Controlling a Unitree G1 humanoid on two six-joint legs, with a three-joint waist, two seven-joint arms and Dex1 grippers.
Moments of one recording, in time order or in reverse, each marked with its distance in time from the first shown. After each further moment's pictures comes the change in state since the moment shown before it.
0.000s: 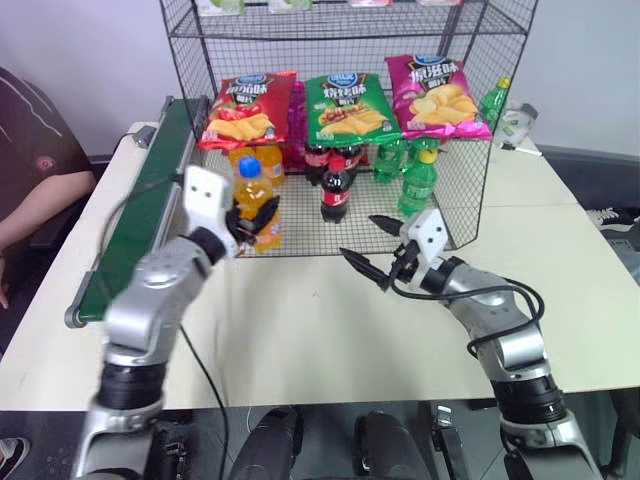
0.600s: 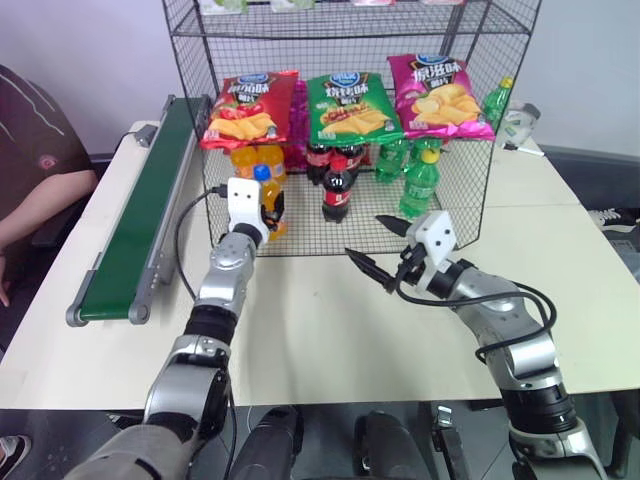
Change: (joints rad) left arm -0.337 -0.229 0.039 0.960 0.241 -0.632 0.151; right arm 0.035 -0.026 -0.012 -0.051 0.004 0.024 -0.033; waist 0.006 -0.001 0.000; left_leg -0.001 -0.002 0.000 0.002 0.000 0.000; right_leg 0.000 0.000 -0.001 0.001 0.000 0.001
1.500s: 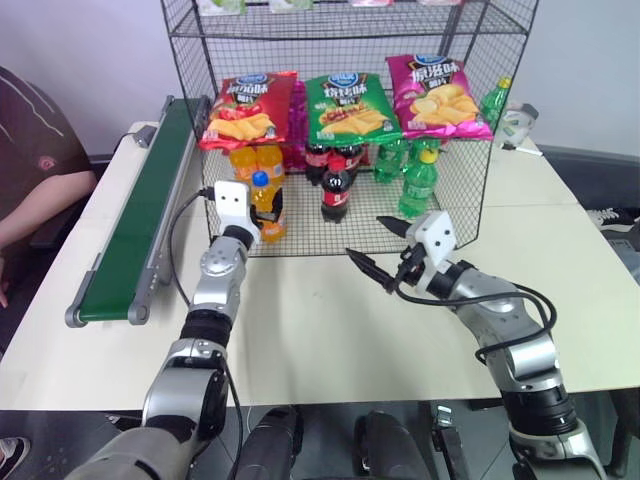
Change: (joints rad) left arm 0.090 0.023 0.049 -0.124 -0.009 -0.083 -0.090; right arm 0.009 0.000 0.002 -0.021 0.001 0.014 -0.016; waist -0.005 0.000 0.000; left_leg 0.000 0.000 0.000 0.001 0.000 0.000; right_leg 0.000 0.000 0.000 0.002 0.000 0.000
